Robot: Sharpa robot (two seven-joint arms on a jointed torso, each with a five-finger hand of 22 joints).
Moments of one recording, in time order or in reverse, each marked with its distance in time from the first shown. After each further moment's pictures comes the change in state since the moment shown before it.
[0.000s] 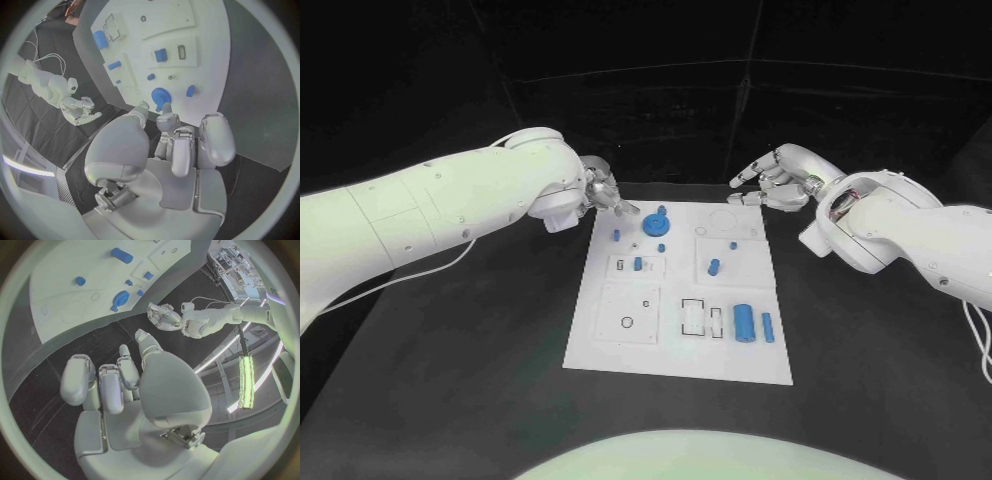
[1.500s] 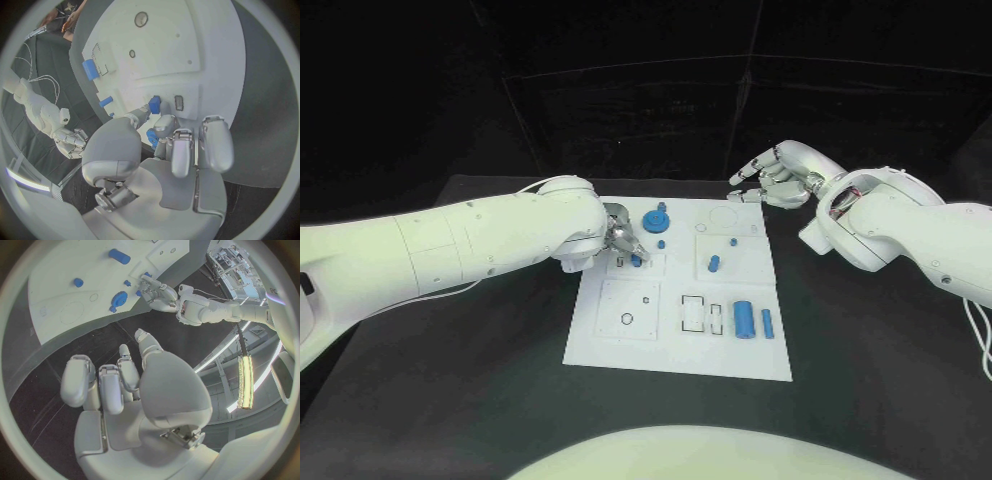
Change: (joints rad) left arm -0.053 0.041 -0.130 0.053 -0.003 -0.016 -0.013; left_hand -0.100 -0.050 0.377 -0.143 0.012 0.112 -0.050 0.081 0.079 0.067 -0.038 0.039 0.100 0.000 -0.022 0.000 0.000 0.015 0.019 -0.011 0.059 0.070; right arm 0.000 -0.003 0.000 0.012 0.000 -0.001 0.001; right_hand 0.000 0.000 0.011 -0.011 0.000 0.004 -0.004 0.000 0.000 0.011 0.003 0.008 0.011 0.000 0.000 0.007 0.000 0.000 0.007 0.000 0.008 0.014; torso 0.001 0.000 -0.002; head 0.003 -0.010
